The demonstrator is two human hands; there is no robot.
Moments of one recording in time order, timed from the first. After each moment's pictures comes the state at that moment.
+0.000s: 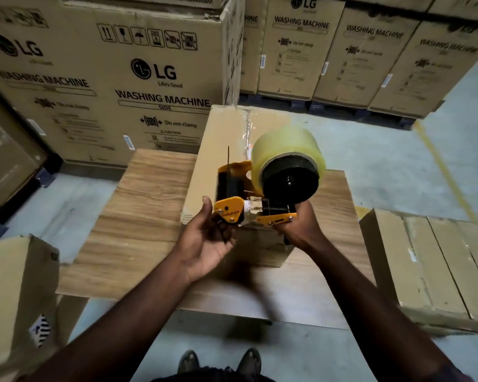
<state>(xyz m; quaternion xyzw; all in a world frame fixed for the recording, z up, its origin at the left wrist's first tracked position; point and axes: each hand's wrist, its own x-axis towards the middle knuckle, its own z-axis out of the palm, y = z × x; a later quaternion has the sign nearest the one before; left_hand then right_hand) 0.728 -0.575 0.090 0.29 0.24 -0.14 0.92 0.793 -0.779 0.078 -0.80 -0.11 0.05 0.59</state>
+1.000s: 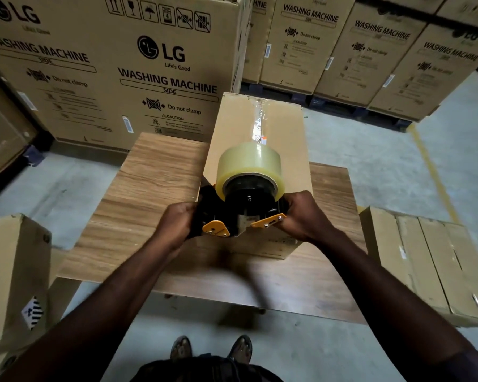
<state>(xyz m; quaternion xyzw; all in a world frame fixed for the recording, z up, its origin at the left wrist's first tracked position) 0.727 -0.498 0.071 0.64 0.24 -0.06 0.73 0.803 -0.757 0.081 -0.93 -0.19 0.06 0.32</state>
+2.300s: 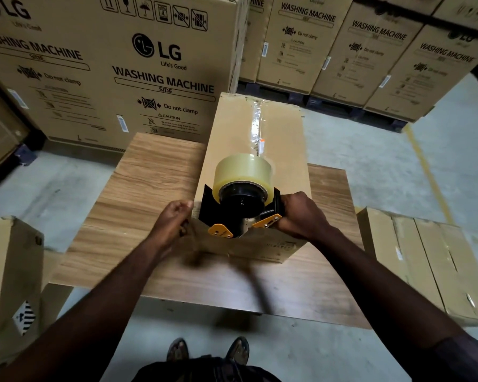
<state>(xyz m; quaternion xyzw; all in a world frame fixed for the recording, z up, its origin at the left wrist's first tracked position) 0.768 -0.460 -0.025 0.61 0.25 -0.05 0.75 0.825 -0.759 0.073 -0.95 -0.25 0.08 0.17</state>
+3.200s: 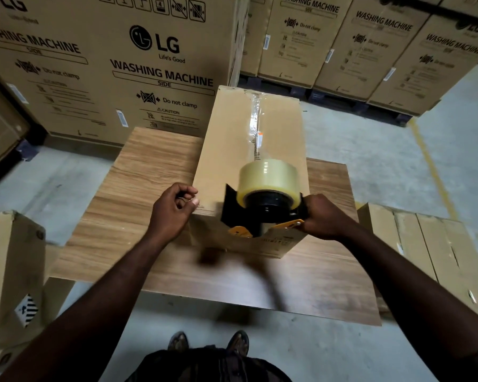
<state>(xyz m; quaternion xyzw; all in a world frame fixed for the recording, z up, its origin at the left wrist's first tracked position) 0.766 -0.471 0.001 0.82 0.10 0.10 0.56 0.831 -0.814 0.070 -0.94 -0.25 0.14 0.18</state>
